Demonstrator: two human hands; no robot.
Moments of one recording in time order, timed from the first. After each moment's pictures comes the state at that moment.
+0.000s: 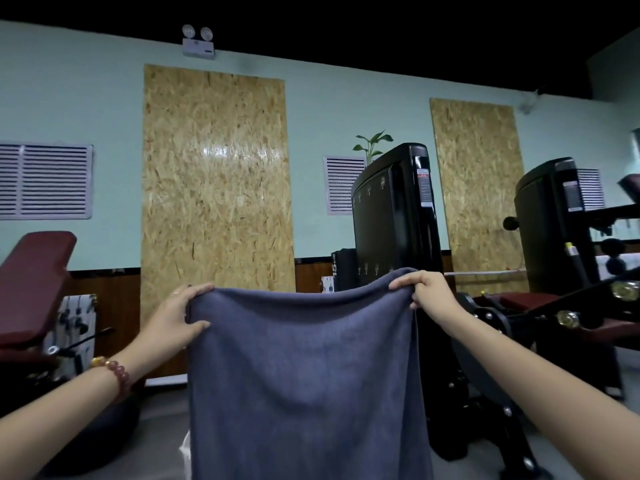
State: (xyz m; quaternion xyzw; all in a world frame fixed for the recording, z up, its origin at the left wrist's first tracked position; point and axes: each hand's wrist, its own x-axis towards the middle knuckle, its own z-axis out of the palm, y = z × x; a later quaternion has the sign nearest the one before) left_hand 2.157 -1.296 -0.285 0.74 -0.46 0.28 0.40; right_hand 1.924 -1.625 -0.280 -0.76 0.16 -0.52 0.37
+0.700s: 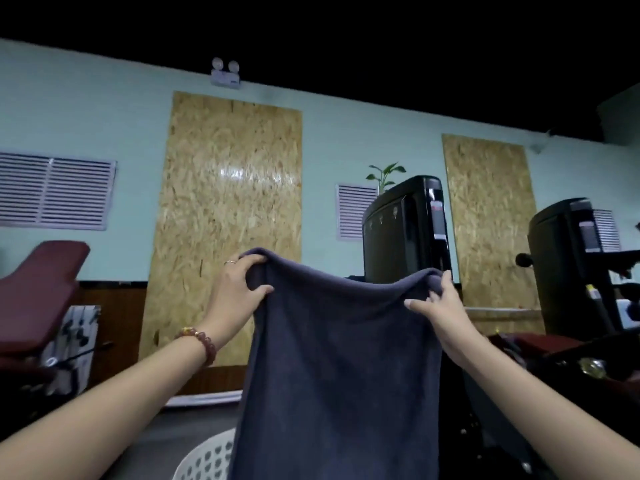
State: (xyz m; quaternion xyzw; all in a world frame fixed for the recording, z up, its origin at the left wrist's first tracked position) left_hand 2.126 -1.360 -0.226 0.64 -0.43 0.40 0.49; right_hand 1.939 -1.622 -0.255 -0.66 0.05 -0.54 0.52
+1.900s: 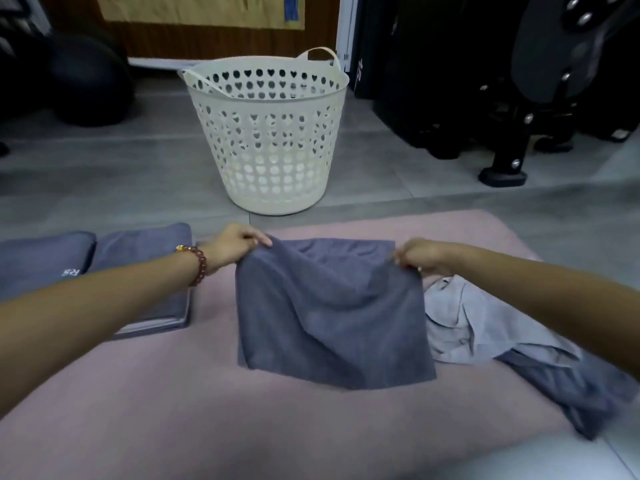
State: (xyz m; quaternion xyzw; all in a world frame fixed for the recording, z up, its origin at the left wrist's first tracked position) left_hand 2.145 -1.290 -0.764 0.83 -0.33 -0.22 0.40; right_hand 1.926 -1.544 -0.747 -0.80 0.38 0.14 0.44
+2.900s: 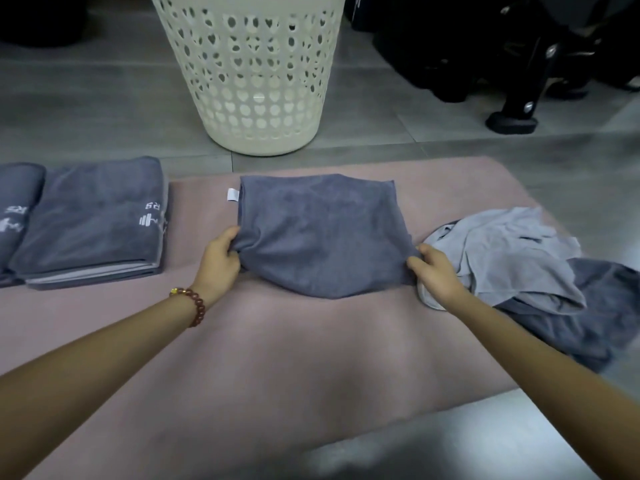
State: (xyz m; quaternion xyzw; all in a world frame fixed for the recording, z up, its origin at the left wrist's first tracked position) left_hand 2.073 -1.261 -0.884 0.79 -0.29 -0.10 0.53; right_hand 1.848 -1.510 -0.872 -0.80 0.37 -0.16 0.45
